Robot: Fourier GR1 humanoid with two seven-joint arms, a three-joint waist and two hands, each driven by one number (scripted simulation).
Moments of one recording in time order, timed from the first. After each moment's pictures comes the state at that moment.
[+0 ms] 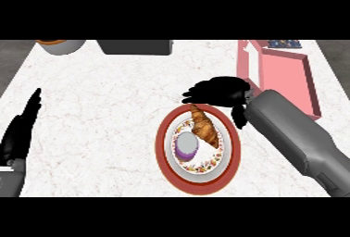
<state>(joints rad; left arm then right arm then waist) -0.13 0.45 0.05 -1.29 -0.11 0.18 0.06 -0.90 -0.37 0.70 -0.91 0.81 0.37 -0.54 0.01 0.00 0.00</state>
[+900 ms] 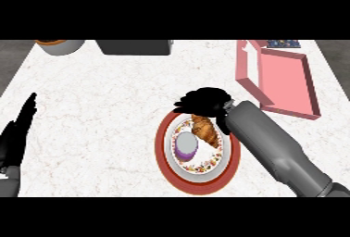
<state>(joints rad) -0.07 0.42 0.11 -1.34 -0.15 0.14 0.05 -0.86 -0.21 0.62 -0.83 1.07 0.39 -0.50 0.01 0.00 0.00</state>
